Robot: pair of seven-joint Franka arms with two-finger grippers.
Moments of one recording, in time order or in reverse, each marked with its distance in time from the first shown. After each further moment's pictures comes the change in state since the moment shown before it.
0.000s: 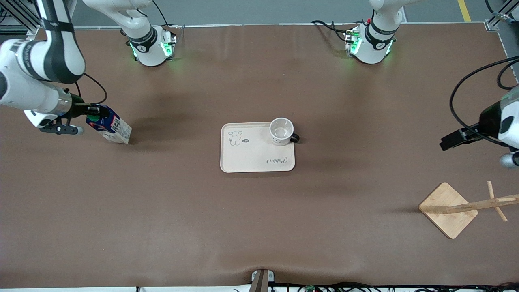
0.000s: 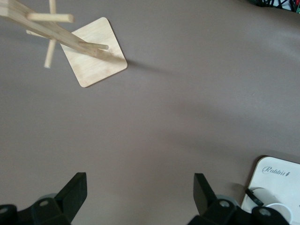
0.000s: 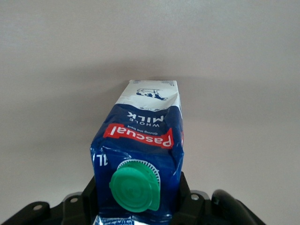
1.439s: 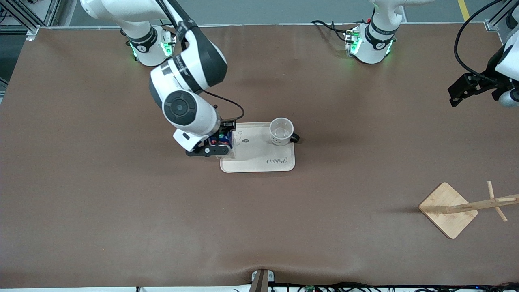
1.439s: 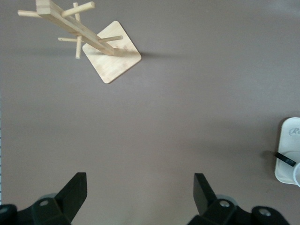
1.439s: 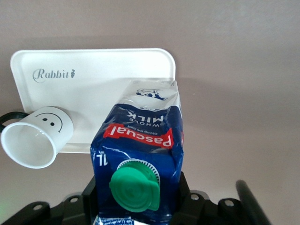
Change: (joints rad) left arm -0.320 -0.307 0.341 -0.232 -0.025 -0.016 0.177; right arm 0.657 0.575 0.027 0.757 0.258 -0.101 0.479
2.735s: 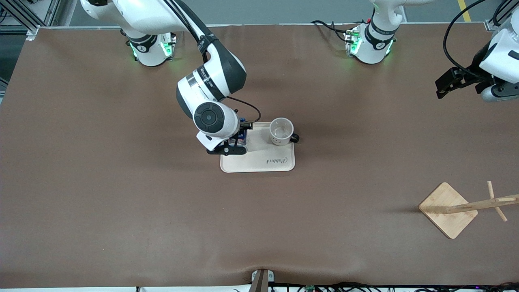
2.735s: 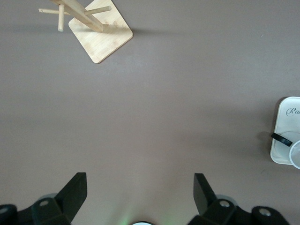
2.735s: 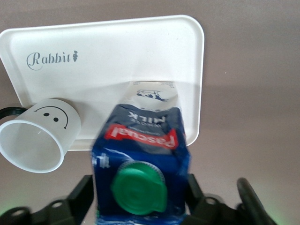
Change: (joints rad) left arm 0.000 -0.057 0.001 -0.110 -0.038 -0.010 0.000; right arm 0.016 0.072 0.041 0.012 0.046 0.018 0.093
